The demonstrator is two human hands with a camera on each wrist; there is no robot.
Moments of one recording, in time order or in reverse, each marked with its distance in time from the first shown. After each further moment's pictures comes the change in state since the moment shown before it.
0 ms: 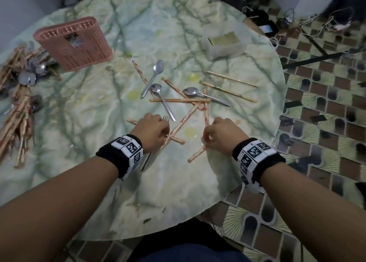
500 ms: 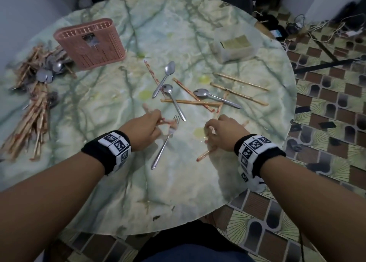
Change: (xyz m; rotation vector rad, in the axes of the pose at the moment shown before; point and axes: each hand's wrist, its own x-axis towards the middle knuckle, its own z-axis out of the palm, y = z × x) left_hand -0.031 -0.037 -0.025 -0.080 -0.018 -0.058; right_hand 0.017 -0.015 0.000 0.000 -0.018 0.031
